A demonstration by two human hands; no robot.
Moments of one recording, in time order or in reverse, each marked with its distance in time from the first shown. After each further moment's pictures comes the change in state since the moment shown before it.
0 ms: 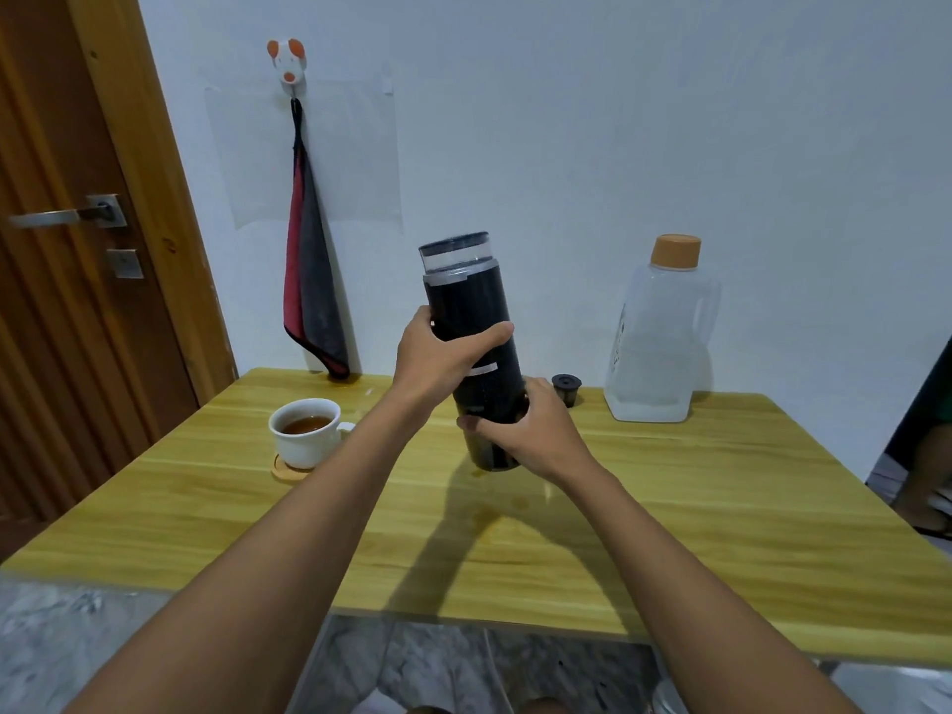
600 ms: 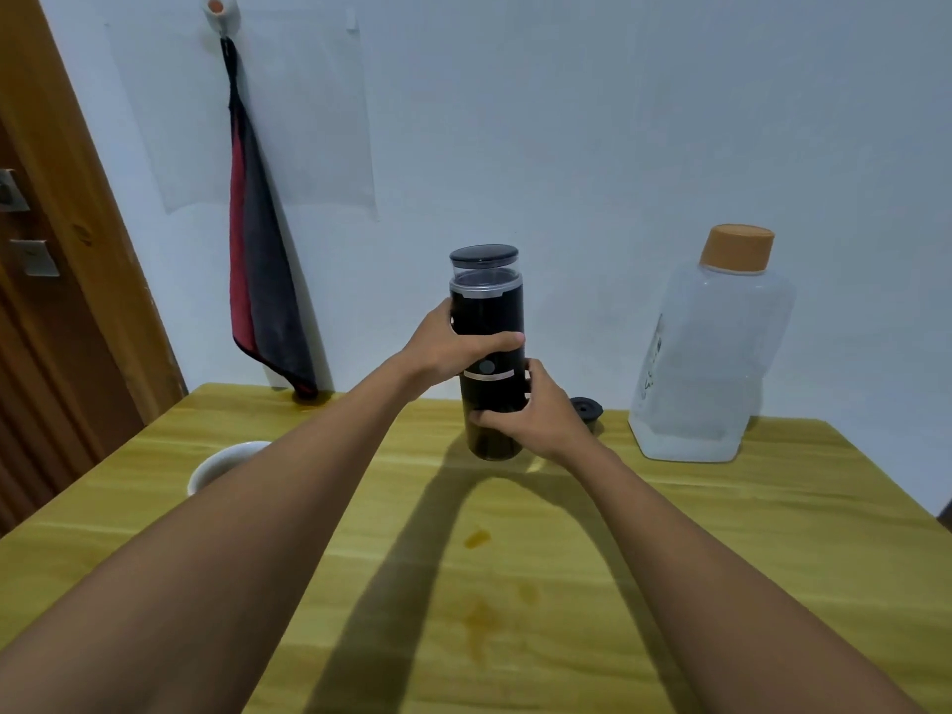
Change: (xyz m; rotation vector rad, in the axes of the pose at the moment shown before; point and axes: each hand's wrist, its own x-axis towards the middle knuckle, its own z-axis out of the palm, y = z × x) left_hand 0.148 -0.068 0.022 0.213 -0.257 -0.095; right_hand 0.138 0.089 0.008 -0.044 -0.077 0.135
